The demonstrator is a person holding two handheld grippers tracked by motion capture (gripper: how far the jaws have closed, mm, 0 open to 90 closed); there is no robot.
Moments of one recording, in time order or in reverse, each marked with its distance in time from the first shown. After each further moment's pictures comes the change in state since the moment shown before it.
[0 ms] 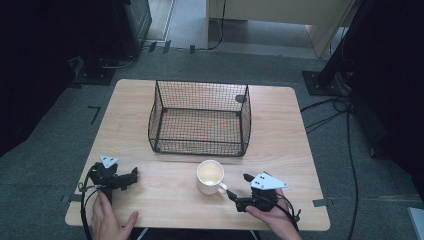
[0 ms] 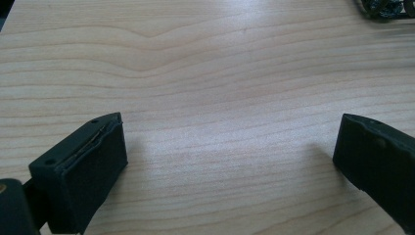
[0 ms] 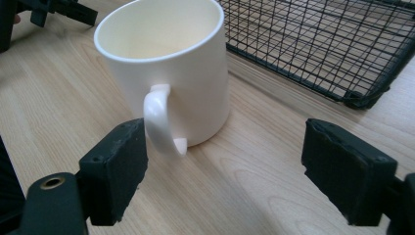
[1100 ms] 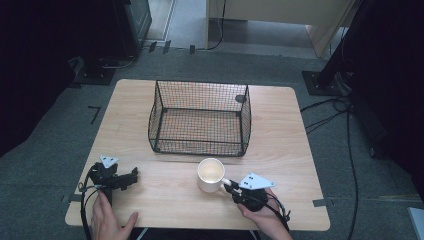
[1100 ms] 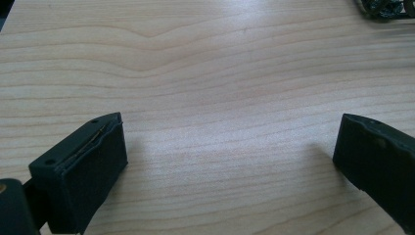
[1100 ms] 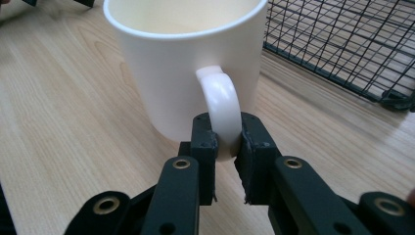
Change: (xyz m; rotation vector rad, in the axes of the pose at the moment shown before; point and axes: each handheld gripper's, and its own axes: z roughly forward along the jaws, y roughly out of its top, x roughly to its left) left arm 0.000 0.000 0.000 0.000 0.000 0.000; right arm 0.010 -0.002 0.024 0.036 -0.002 -0.038
